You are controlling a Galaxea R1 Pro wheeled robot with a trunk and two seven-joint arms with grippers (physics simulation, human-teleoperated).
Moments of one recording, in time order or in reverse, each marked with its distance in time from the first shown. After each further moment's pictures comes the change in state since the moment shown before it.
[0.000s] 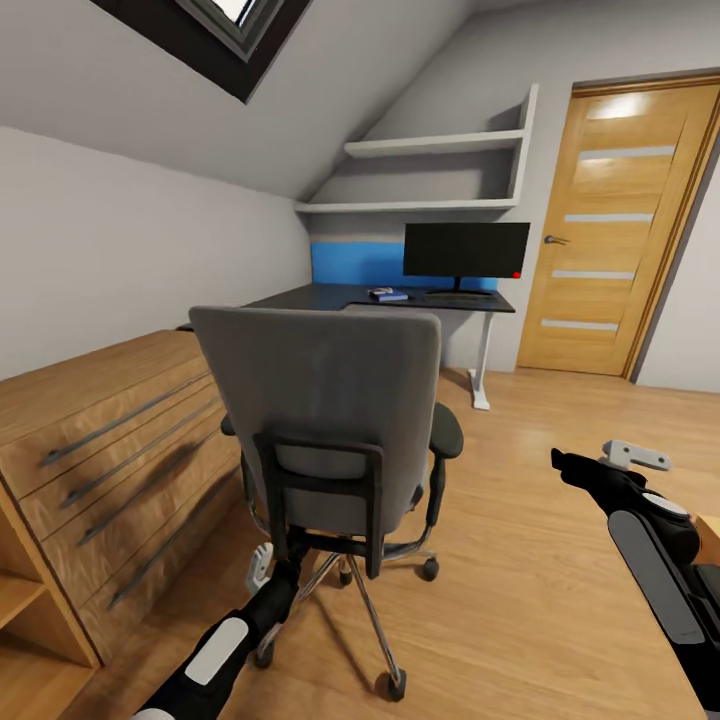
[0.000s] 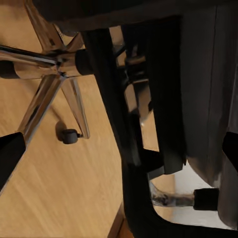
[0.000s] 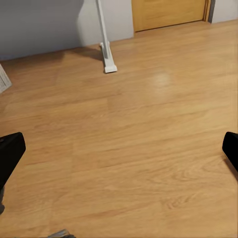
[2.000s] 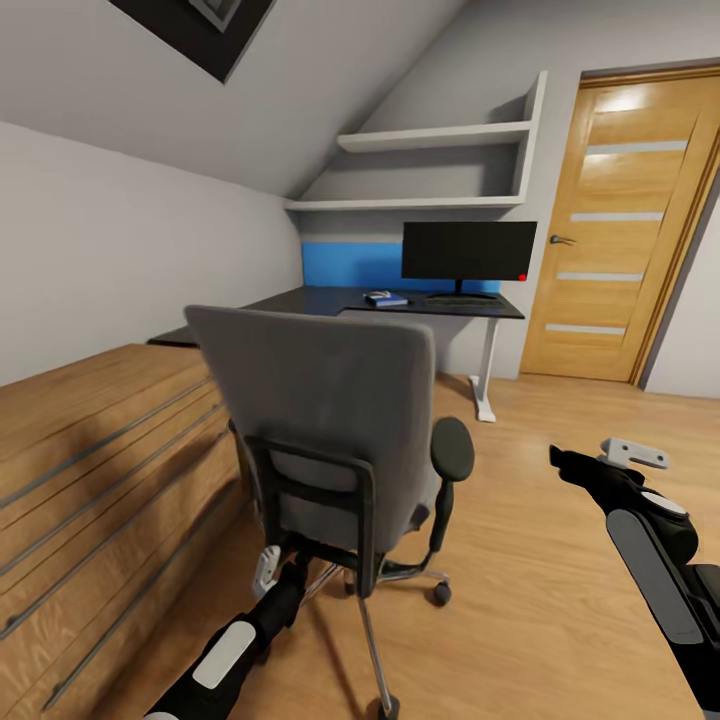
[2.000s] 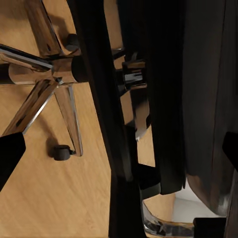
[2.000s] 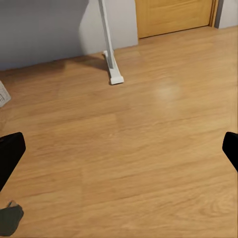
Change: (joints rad) left arm 0.005 -0.022 -0.005 0.006 -0.012 -0.008 0.002; right arm -0.001 0.008 0.001 -0.016 0.000 -0.001 -0.006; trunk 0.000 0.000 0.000
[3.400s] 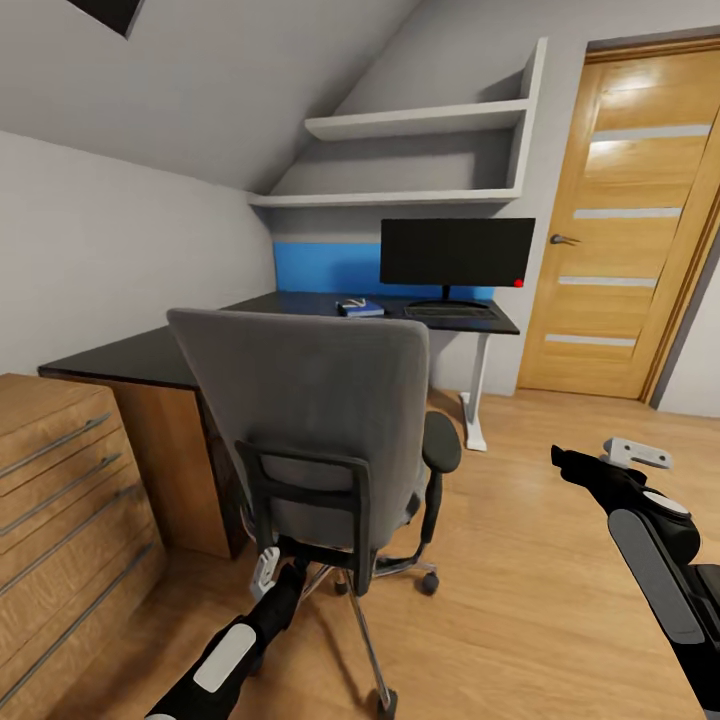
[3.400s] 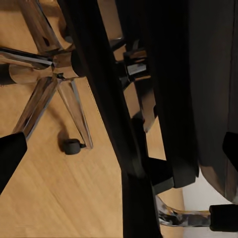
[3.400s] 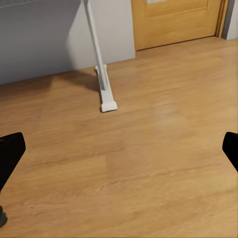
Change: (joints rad) left arm 0.002 0.001 -0.001 0.008 -0.046 -0.040 0.004; right arm 0.000 -0.002 -0.005 0.000 0.000 0.001 0.000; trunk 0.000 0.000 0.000
